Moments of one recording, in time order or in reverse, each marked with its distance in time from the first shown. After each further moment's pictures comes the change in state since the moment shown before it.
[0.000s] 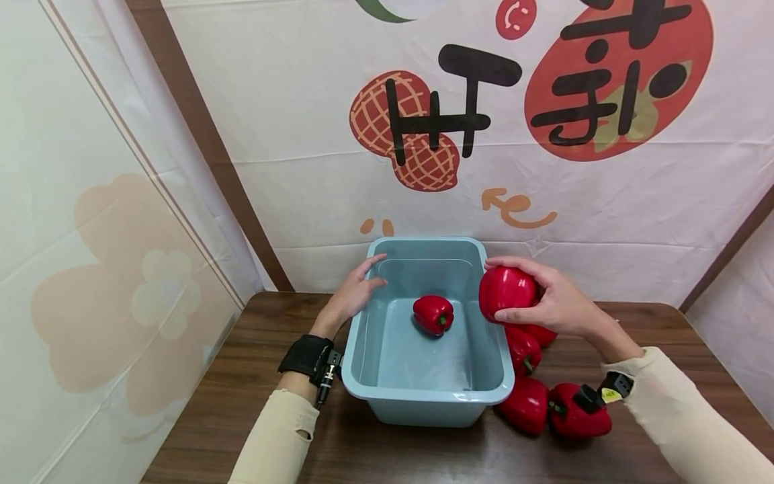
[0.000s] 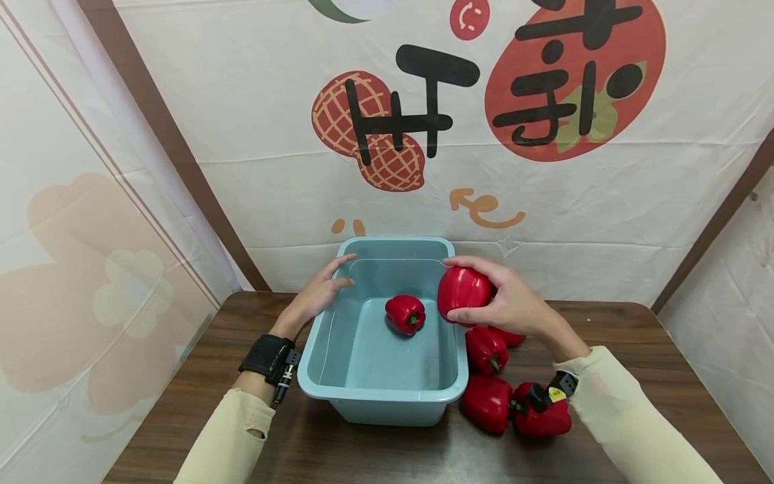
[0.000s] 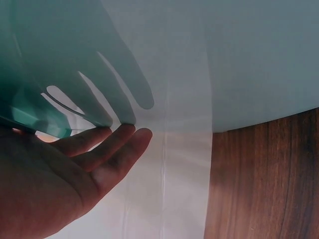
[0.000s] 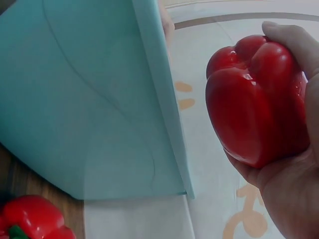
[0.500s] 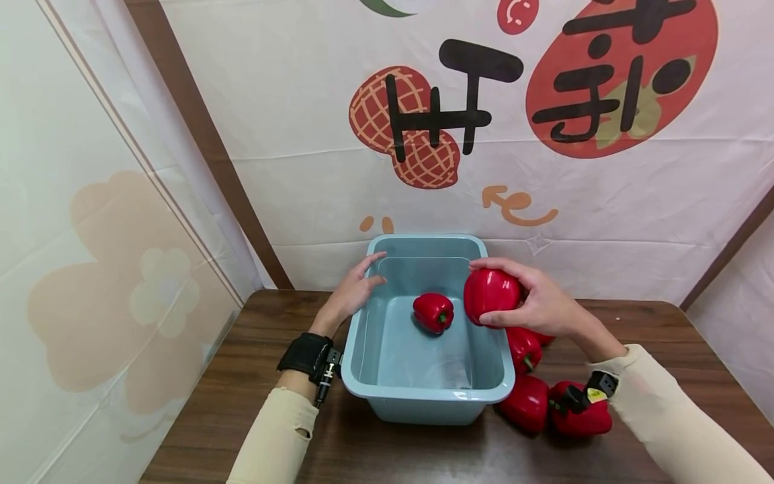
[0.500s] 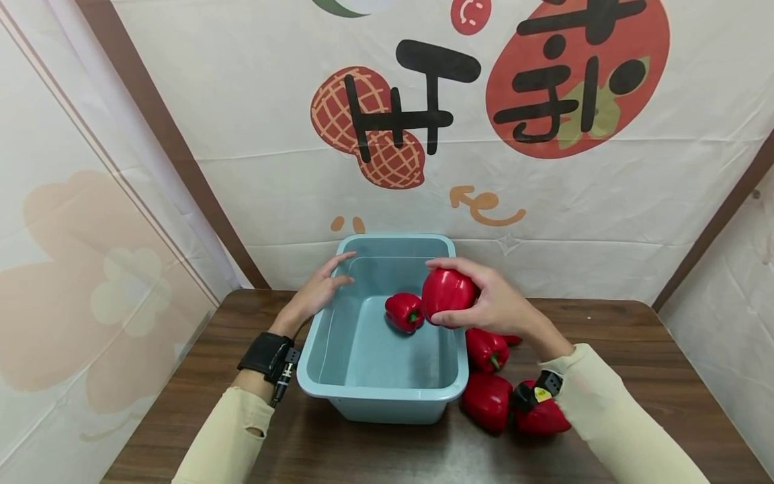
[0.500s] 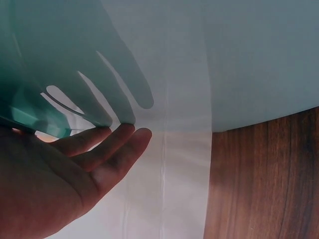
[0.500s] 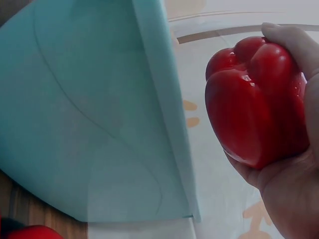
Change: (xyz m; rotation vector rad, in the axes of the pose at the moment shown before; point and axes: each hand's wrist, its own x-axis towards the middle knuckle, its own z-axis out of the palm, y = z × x) left_hand 0.001 0.001 0.000 0.007 0.007 -0.014; right_hand 0.010 -0.005 0.015 0.052 -0.051 -0.024
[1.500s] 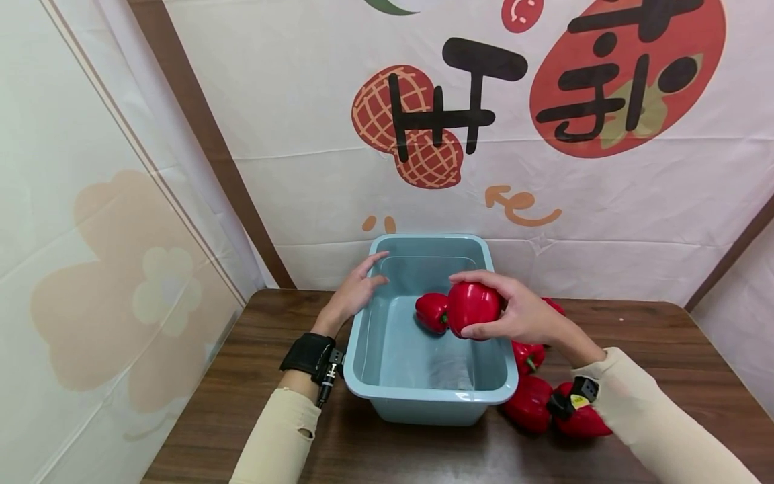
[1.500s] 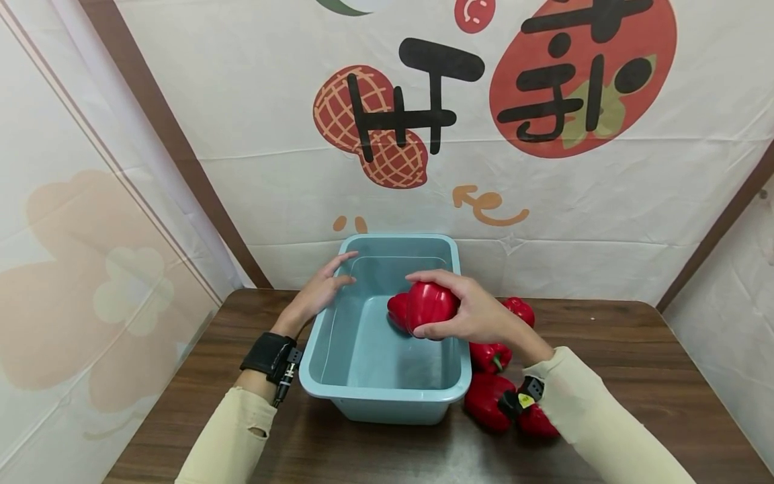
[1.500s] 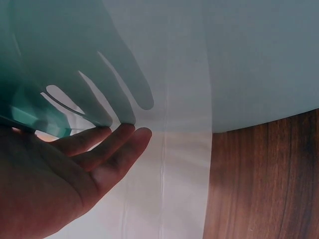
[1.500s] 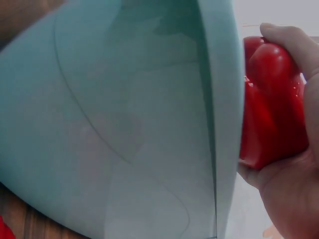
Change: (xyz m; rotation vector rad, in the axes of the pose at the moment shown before) left_hand 0.027 -0.036 0.001 -0.014 0.009 0.022; right_hand 0.011 -0.001 0.027 0.061 -0.078 0.021
